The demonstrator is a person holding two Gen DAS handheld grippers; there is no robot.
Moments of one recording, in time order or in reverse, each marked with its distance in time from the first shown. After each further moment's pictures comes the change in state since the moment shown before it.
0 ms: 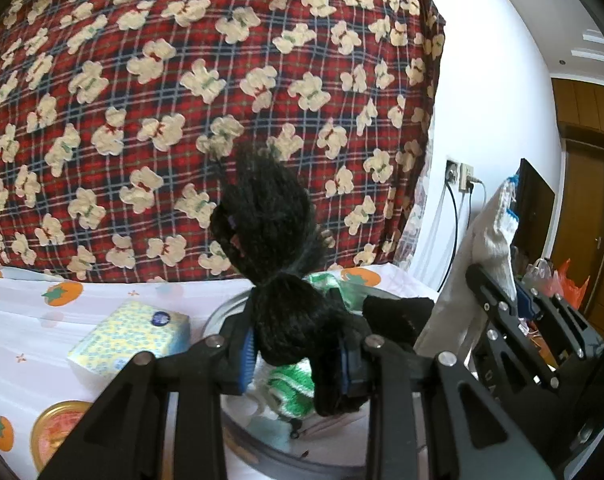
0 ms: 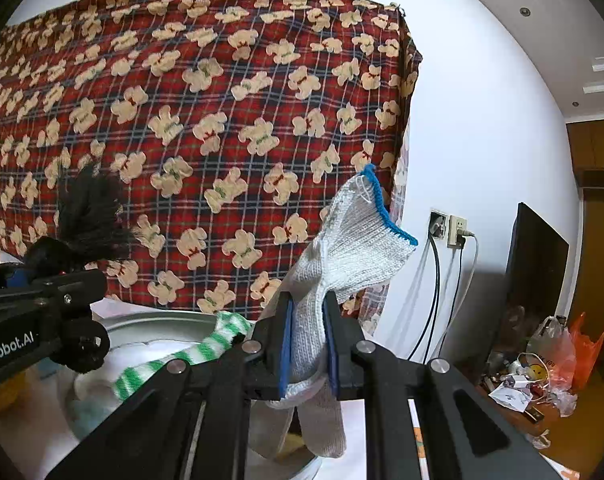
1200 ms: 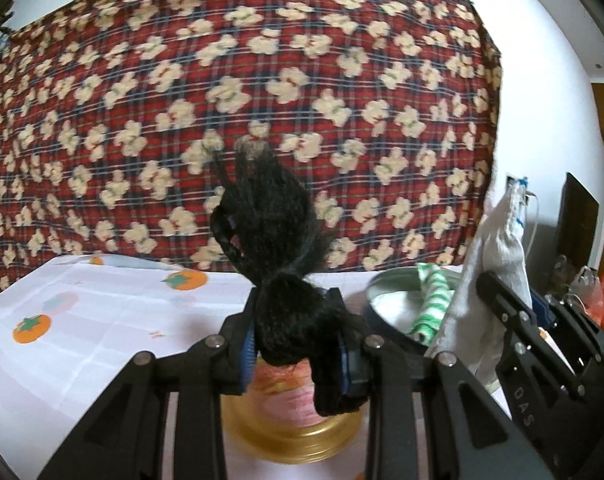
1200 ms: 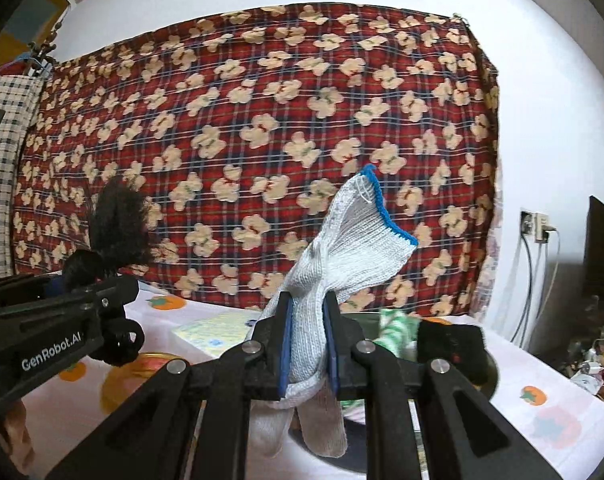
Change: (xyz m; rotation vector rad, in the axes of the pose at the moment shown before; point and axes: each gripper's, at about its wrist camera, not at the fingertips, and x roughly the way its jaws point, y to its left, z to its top) left arm -0.109 0.112 -0.029 -0.031 -0.056 0.225; right arm -0.090 0.105 0.008 0.071 -0.041 0.310
